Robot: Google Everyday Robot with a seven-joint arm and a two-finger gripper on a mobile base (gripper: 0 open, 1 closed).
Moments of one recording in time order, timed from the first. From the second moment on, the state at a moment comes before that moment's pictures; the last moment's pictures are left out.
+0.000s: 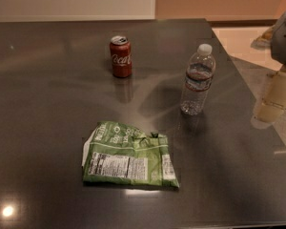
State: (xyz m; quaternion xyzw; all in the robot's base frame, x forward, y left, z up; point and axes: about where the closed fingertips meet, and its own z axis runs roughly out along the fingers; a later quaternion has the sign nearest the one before) arm 0.438 -0.217 0.976 -0.60 0.78 -0.03 0.16
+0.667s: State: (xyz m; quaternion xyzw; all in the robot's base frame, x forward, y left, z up) arm 0.437 -0.205 0.978 -0.62 0.77 -0.02 0.16
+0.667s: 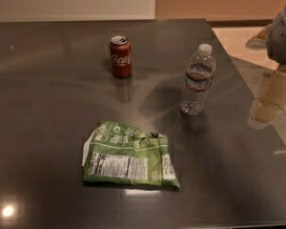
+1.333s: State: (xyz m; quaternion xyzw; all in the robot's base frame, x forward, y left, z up) arm 0.425 -0.159 0.971 -0.63 0.75 0.01 0.17
